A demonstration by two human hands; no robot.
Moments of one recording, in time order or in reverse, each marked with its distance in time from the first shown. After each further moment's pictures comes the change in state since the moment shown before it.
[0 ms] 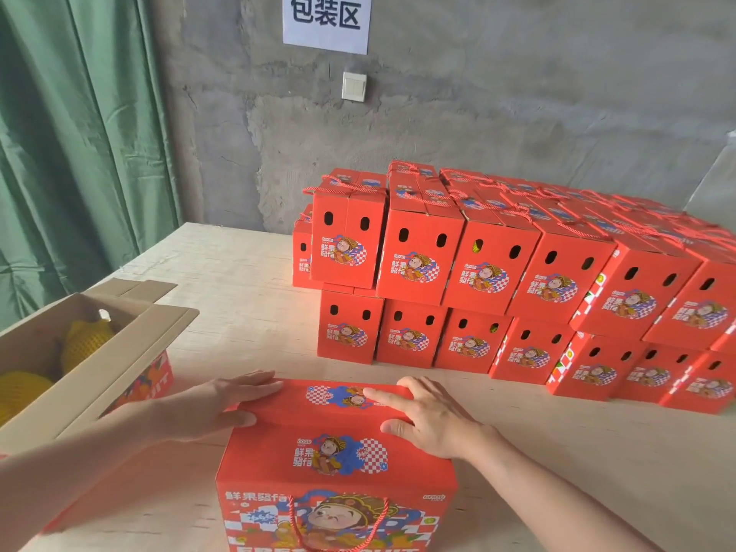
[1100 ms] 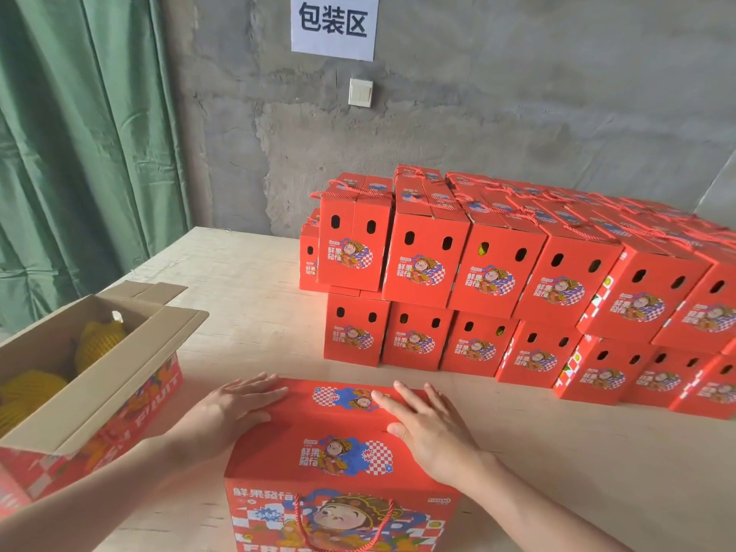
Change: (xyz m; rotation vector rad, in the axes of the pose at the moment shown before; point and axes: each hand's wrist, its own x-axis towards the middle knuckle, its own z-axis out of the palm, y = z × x) left_hand -0.010 0.012 0.023 0.082 0.376 0.065; right_hand -0.013 -0.030 0.011 0.001 0.039 0.173
